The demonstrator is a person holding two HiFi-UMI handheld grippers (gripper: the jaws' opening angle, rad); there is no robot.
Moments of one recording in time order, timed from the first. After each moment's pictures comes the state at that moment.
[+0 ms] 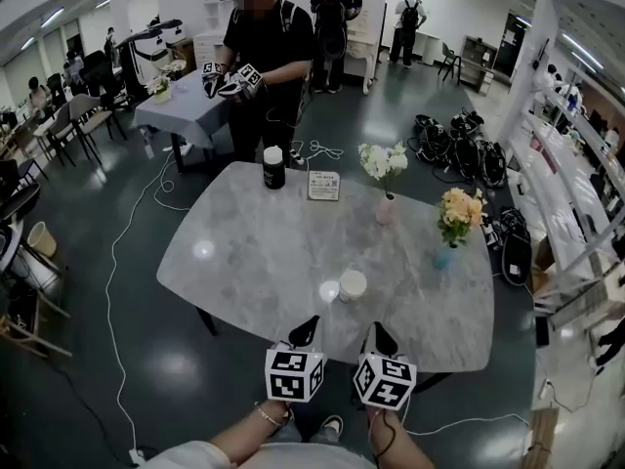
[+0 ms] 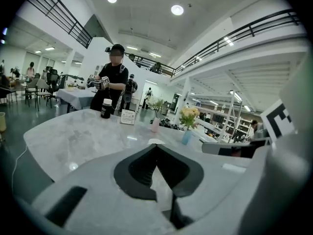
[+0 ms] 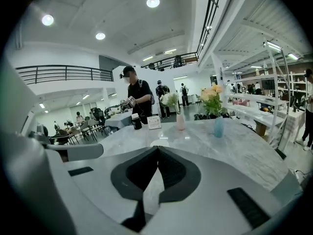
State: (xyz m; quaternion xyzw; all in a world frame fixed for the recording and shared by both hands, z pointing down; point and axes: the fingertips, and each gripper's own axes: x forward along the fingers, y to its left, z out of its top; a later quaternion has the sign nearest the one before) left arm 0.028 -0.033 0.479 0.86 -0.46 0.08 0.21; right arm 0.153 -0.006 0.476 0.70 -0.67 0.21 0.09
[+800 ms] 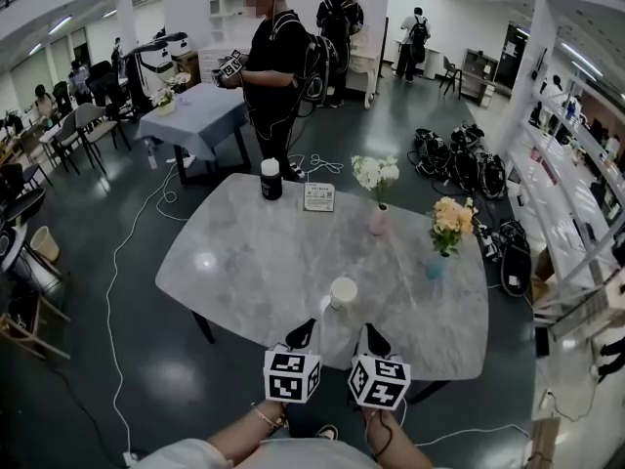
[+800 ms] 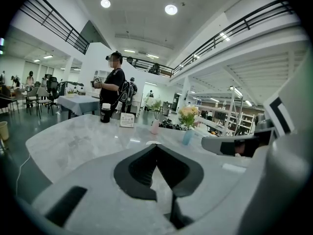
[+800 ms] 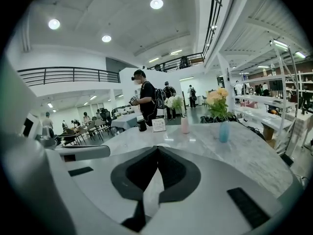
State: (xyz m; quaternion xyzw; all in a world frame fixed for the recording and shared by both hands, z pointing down) left arm 0.043 -0.029 0.473 0.86 -0.47 0.09 0.18; right arm 0.158 -0.007 0.463 0.68 -0.71 0.19 0.08
